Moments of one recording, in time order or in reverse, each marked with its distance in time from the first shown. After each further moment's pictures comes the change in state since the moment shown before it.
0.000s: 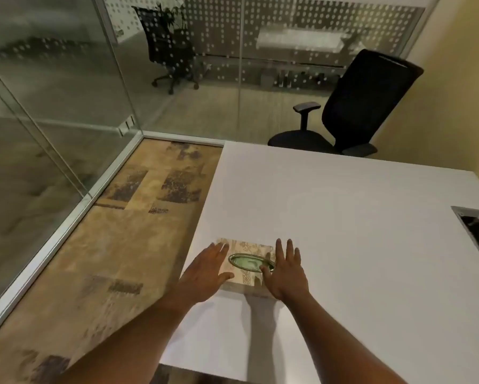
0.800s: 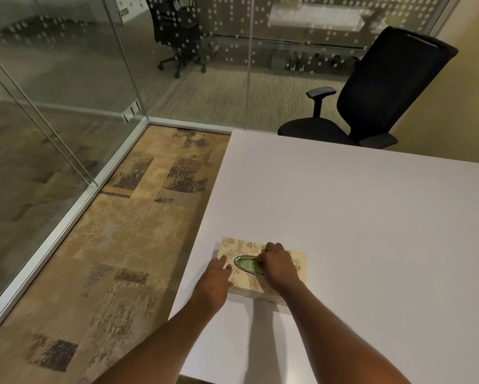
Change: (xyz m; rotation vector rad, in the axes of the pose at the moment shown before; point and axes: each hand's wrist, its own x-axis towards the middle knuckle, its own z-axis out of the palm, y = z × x) left_hand 0.033 -0.009 0.055 -0.018 -0.054 -0.134; right_hand 0.065 -0.014 0.024 -0.208 -0.003 -0.356
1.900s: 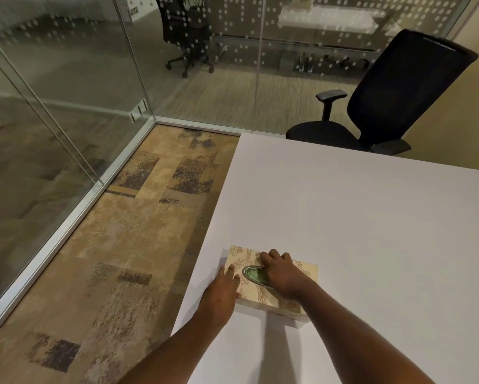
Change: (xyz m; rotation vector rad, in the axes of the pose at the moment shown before) left_hand 0.012 -0.006 0.006 0.241 -0.092 -0.005; right_hand 0.023 0.011 0.005 -0.275 -0.146 -0.389
